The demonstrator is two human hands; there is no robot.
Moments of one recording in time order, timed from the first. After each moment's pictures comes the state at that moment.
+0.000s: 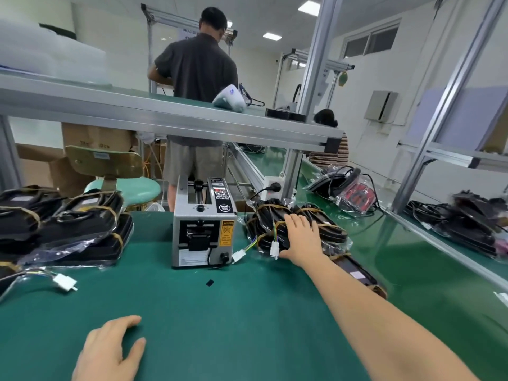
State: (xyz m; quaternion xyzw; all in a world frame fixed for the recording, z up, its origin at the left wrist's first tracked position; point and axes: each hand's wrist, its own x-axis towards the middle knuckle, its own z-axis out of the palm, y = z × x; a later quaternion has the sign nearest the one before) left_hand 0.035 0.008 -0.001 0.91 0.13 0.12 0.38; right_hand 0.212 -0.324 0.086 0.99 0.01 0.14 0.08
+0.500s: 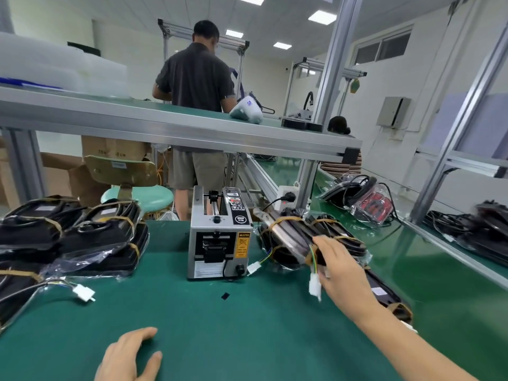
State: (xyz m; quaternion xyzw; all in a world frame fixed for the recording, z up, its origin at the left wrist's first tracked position) left_hand 0.038 0.019 -0.004 0.88 0.06 0.17 0.44; right_hand 0.125 -0.333 0.102 0.92 0.19 0.33 -0.07
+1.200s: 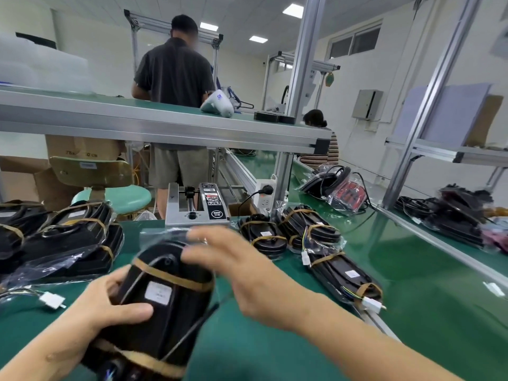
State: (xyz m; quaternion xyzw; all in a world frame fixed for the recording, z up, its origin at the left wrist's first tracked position) left_hand 0.078 0.042 0.078 0.69 -0.15 -0.04 0.71; right_hand 0.060 -0.224 0.165 0.82 0.50 0.19 -0.21
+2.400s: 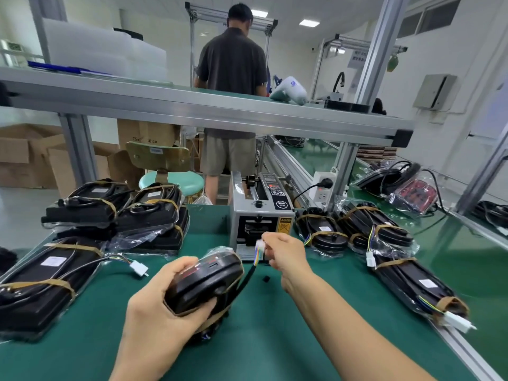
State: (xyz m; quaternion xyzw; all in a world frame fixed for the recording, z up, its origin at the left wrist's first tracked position) left_hand 0.017 0.028 0.075 0.78 -0.04 0.34 0.53; right_hand 0.145 -0.146 0.096 0.70 -0.14 -0.01 -0.70
